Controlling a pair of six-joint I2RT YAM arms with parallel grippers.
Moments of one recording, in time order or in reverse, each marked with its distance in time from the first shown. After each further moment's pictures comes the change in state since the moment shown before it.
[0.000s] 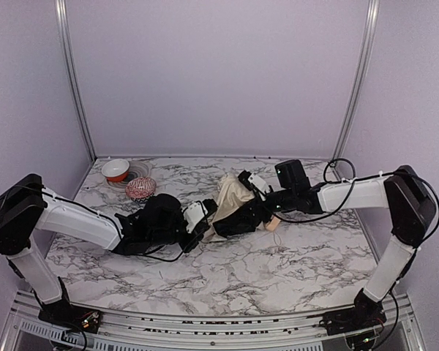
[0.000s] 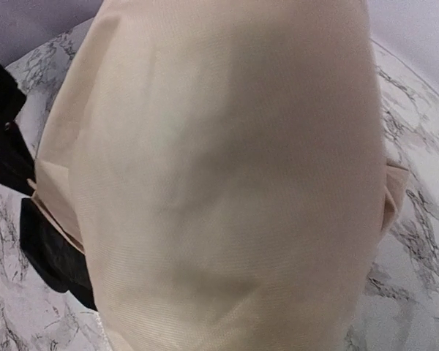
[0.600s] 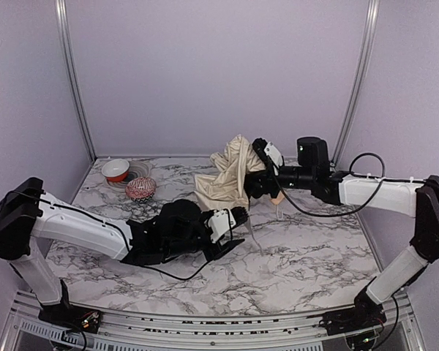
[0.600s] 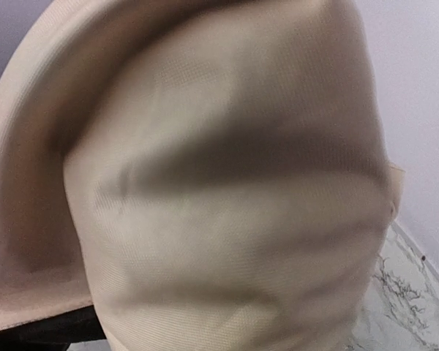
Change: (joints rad) left arm -0.221 0.045 0.171 0.045 -0.145 0.110; right arm -0.035 -0.155 0.032 0.104 0.022 -0.024
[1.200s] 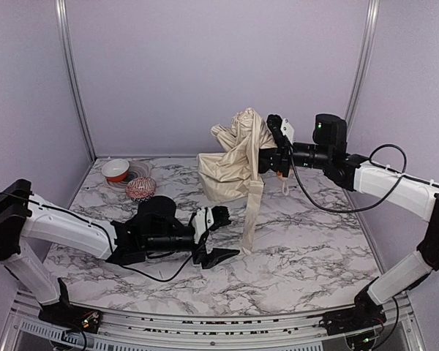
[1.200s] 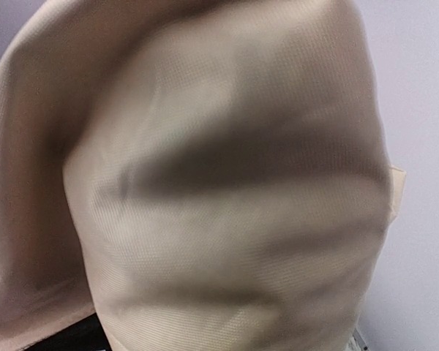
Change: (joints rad) left arm 0.066 -0.172 -0.195 0.119 0.391 -0.065; right arm -0.061 -0.114 0.127 -0.041 -0.229 -0.163
